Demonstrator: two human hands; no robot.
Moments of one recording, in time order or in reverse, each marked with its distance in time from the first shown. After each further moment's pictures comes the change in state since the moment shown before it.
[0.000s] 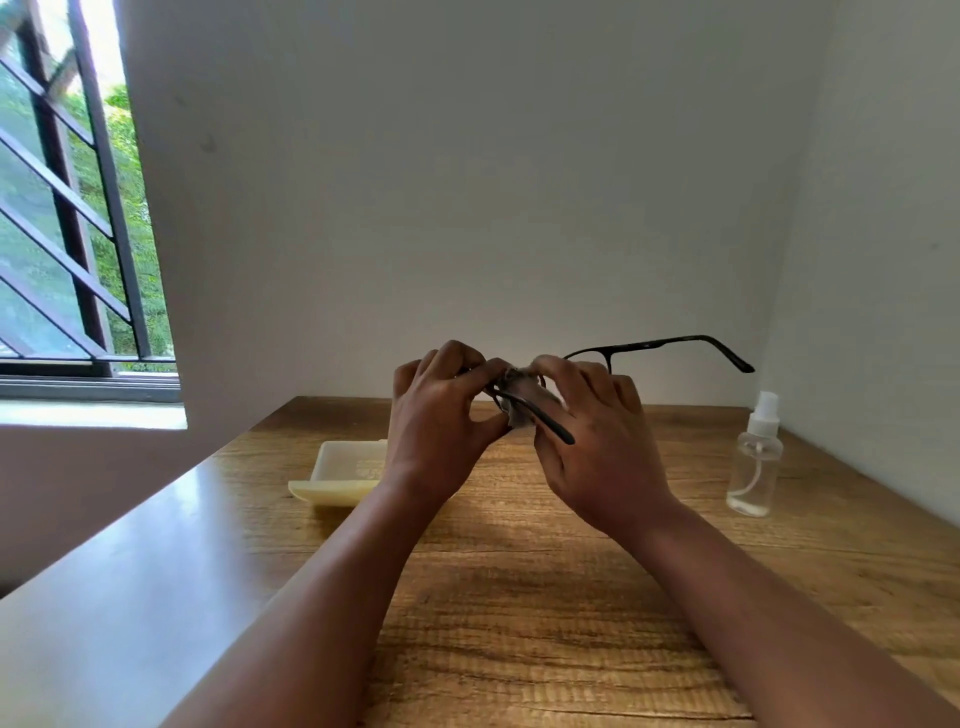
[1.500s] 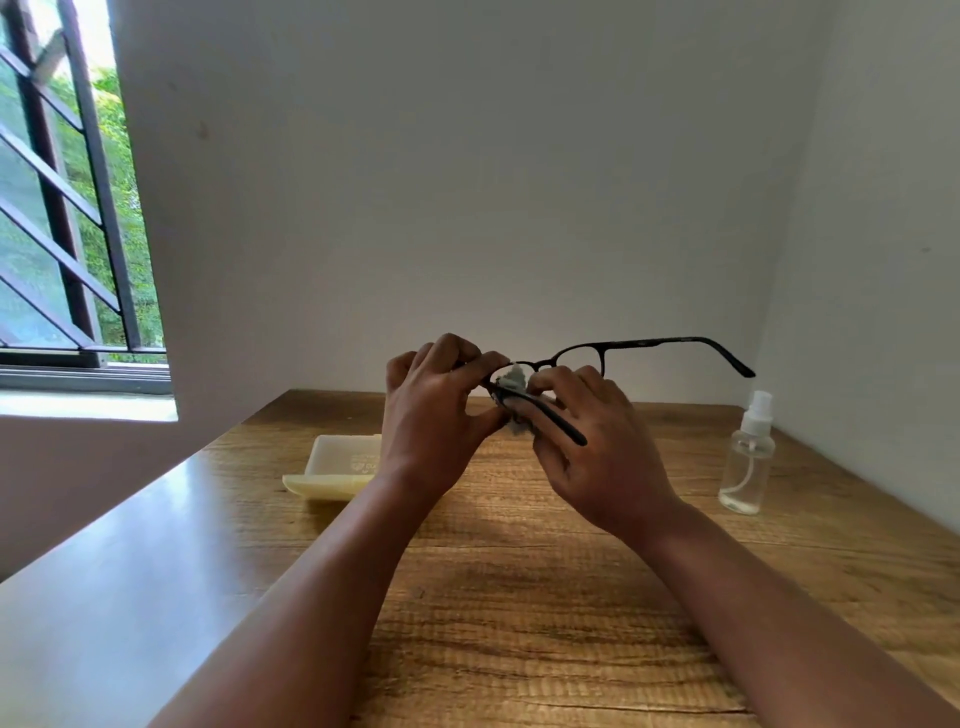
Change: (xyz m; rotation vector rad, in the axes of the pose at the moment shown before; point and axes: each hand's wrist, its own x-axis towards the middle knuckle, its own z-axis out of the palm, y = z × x) left_hand 0.001 0.002 -0.002 0.011 0.014 -0.008; right_hand -0.004 0.006 0.004 0.125 0.038 -0.093
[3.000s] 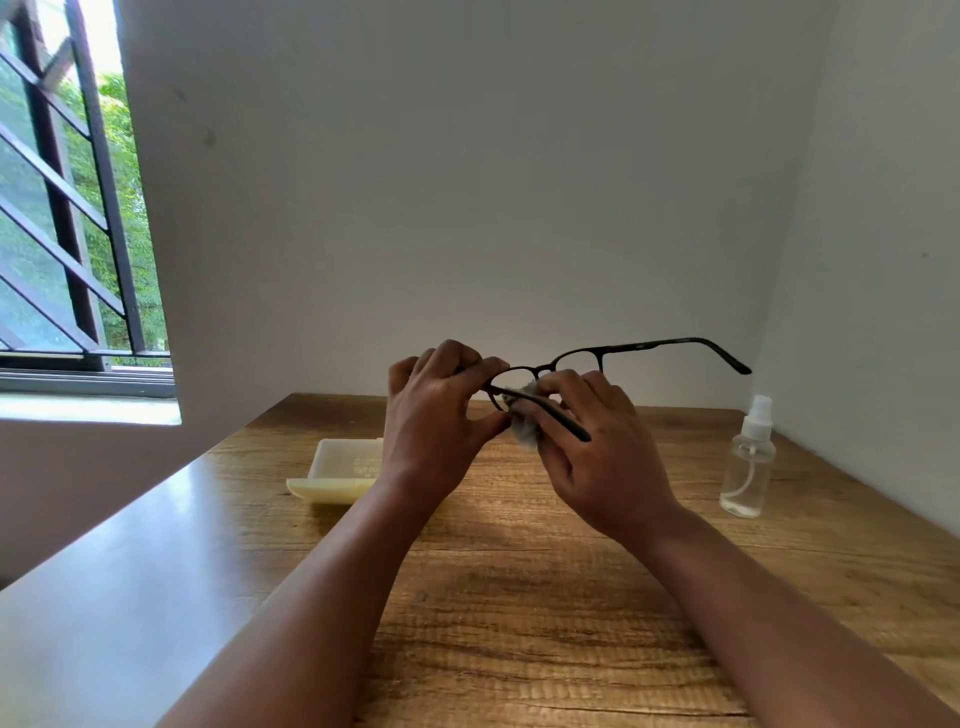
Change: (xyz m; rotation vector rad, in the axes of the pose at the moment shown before) left_hand -0.001 -0.001 -0.001 0.009 -0.022 -0.005; right_hand -0.003 -0.001 -0.001 -0.033 0.004 0.033
